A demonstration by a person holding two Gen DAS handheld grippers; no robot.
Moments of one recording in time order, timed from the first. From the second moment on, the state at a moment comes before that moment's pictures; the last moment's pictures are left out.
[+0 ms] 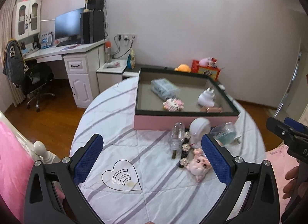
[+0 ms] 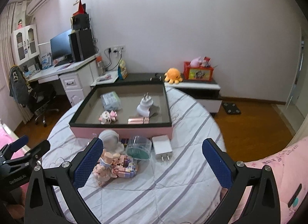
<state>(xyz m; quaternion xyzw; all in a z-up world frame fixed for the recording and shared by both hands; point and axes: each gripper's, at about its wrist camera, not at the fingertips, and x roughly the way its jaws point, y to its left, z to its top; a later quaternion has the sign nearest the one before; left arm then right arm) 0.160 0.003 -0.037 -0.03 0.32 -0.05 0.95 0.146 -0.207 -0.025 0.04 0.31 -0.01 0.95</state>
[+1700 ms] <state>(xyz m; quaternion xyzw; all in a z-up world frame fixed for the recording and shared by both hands) 0.275 -0.030 -0.131 -0.02 0.44 -0.10 0.89 0.243 -0.189 -0.122 0.05 0.42 0.06 0.91</state>
